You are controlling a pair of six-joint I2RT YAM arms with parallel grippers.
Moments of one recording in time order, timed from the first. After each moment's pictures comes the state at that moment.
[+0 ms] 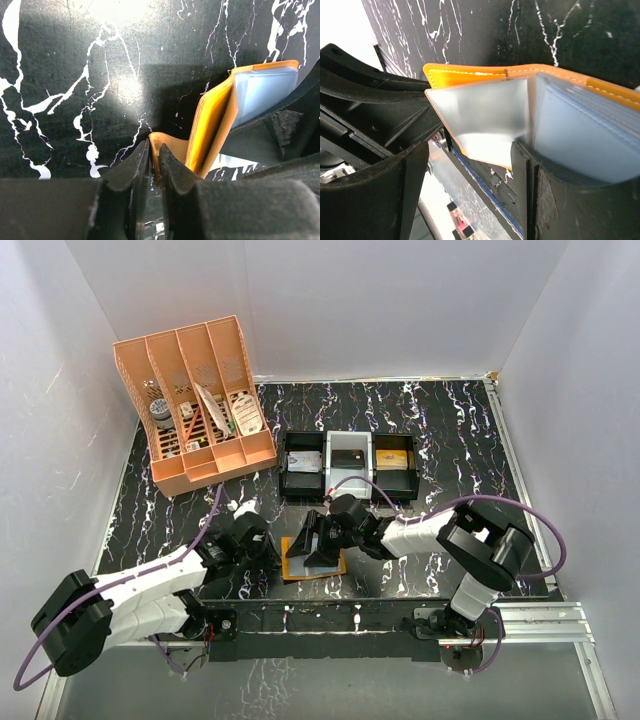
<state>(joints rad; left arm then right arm) -0.82 1.03 0.37 -0.29 -0.09 -0.96 0.91 1.66 0.64 0.35 -0.41 1.20</state>
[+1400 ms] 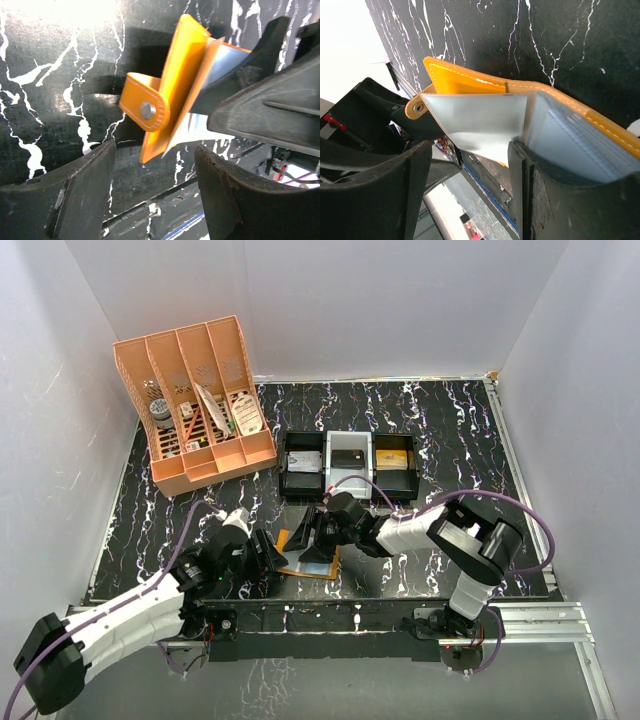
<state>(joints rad) -0.79 0.68 0.22 -0.28 0.01 -1.01 0.90 1.71 0.66 0.41 -0.37 1.28</state>
